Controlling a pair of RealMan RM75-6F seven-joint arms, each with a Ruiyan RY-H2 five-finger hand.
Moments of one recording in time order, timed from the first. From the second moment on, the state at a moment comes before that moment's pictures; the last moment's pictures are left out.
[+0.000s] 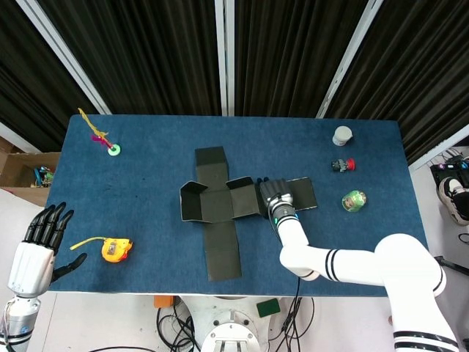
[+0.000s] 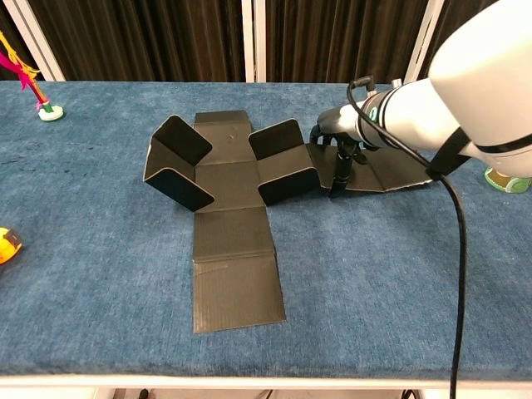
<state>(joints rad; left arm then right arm) -0.05 -1.37 -0.01 -1.29 1.76 1.80 -0.08 1.24 -1.67 0.20 -1.41 0.02 0.91 -0.99</state>
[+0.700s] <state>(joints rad) -0.42 -1.55 -0.12 -1.25 1.53 1.17 -0.04 1.21 -1.66 0.14 -1.48 -0.24 0.94 -0.91</state>
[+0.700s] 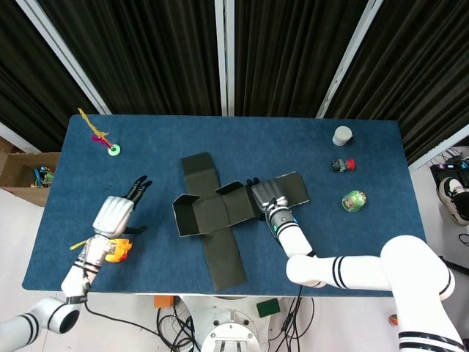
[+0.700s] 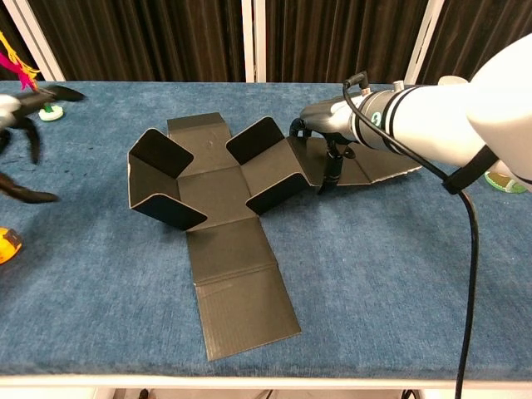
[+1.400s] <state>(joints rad) -0.54 -1.67 -0.14 -1.28 1.50 1.10 -0.32 1.26 -1.67 0.09 -1.48 -0.39 0.98 -1.01</state>
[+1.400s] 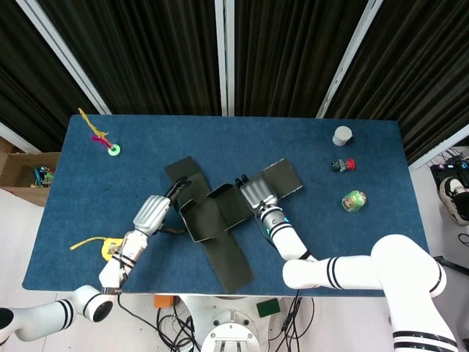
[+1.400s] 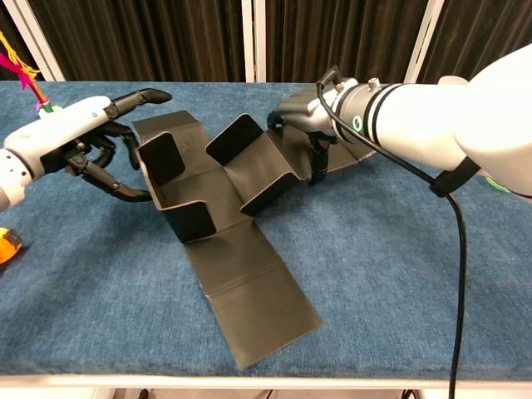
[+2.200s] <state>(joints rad) -0.62 -1.60 -0.09 -1.32 1.49 0.93 -0.80 1.32 -1.60 -0.03 -1.55 -0.83 0.96 -1.14</state>
